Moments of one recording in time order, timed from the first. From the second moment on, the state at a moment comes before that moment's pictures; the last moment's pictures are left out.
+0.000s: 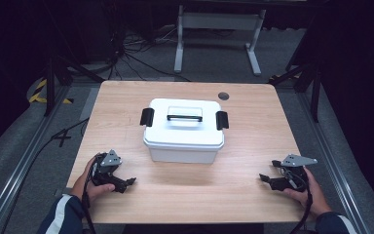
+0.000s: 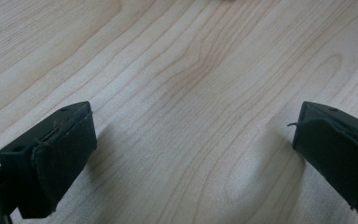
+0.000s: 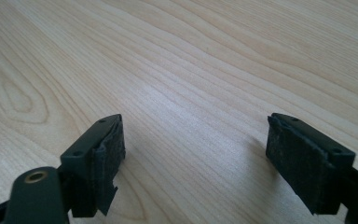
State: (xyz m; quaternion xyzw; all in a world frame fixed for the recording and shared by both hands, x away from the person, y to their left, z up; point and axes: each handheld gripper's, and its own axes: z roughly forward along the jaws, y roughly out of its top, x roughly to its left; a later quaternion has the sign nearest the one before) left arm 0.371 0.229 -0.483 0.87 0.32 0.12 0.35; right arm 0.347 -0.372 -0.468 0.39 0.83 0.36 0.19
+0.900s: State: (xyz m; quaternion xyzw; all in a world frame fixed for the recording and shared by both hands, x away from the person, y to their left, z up) left arm 0.370 0.231 -0.483 0.87 0.32 0.12 0.35; right arm 0.348 -0.377 -0.463 0.37 0.85 0.33 0.17
